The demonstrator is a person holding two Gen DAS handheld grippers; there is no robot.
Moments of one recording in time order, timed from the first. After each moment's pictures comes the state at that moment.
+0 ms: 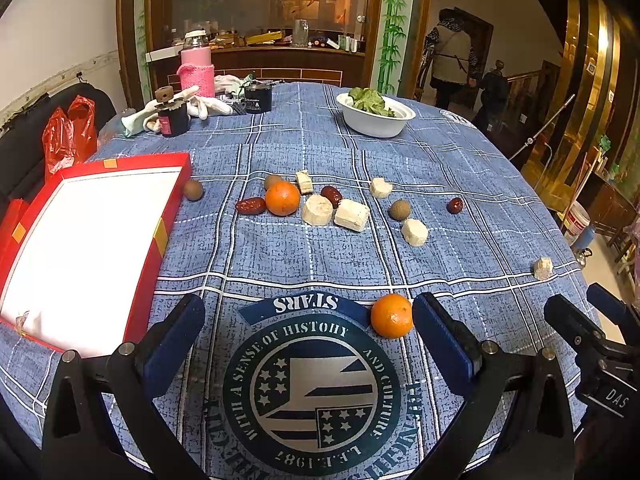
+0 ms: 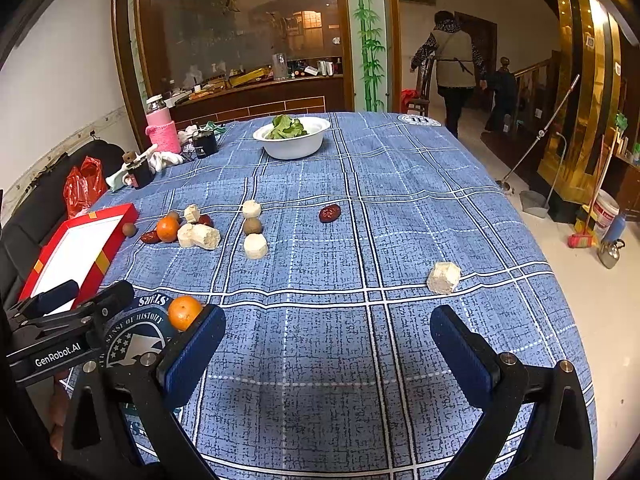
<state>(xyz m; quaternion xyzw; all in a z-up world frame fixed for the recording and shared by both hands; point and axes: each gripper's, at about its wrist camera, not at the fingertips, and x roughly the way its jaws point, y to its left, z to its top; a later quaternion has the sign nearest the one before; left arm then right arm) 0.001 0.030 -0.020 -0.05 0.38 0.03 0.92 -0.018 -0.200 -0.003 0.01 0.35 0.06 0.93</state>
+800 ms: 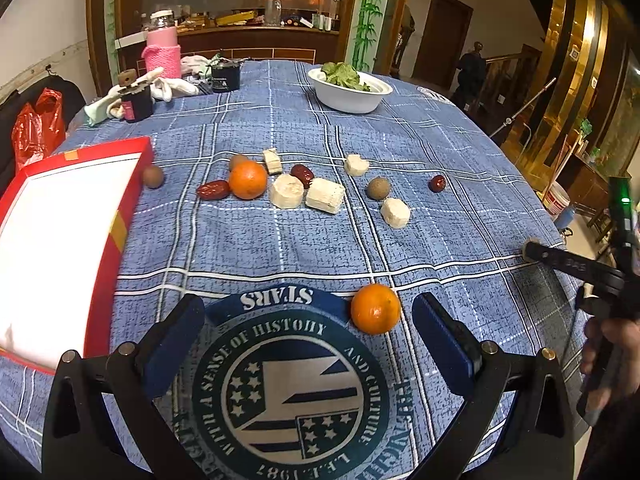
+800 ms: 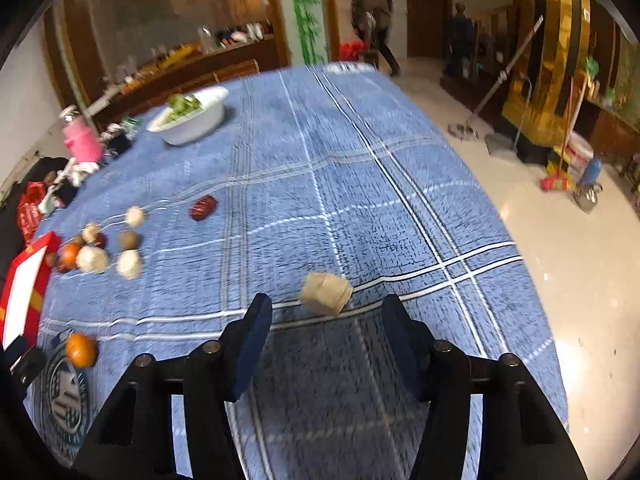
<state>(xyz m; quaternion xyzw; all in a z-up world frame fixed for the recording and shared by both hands) 0.022 0.022 -0.035 -0.05 0.42 -0.02 0.91 0.071 -0.296 -0.048 0.07 0.46 -0.02 0.89</state>
